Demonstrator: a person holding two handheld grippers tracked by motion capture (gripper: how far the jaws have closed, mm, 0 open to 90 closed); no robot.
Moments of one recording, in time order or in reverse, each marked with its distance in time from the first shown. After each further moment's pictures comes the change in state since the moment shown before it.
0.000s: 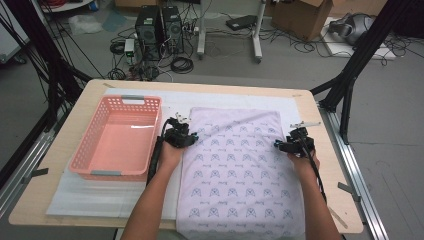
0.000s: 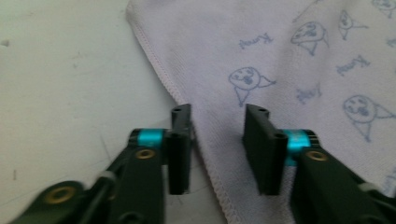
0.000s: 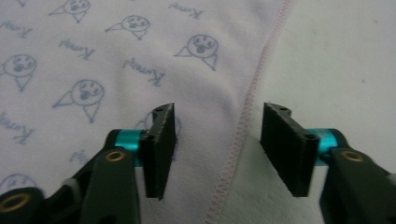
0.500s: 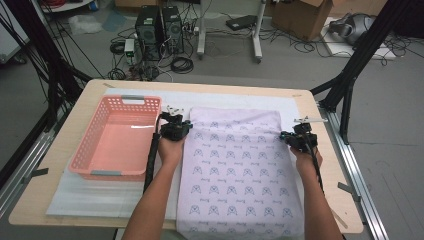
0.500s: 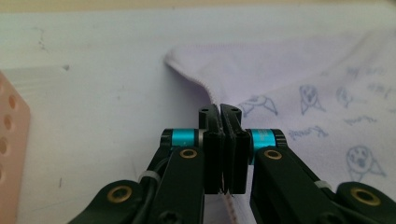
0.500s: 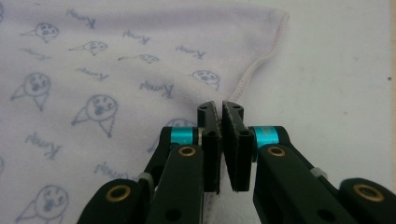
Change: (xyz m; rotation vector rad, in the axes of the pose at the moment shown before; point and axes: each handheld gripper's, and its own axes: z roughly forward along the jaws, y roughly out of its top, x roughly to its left) left arm 0.006 0.019 -0.019 -0.157 0.055 -0.198; right arm -0.003 0.013 -0.015 -0.076 0.014 0.038
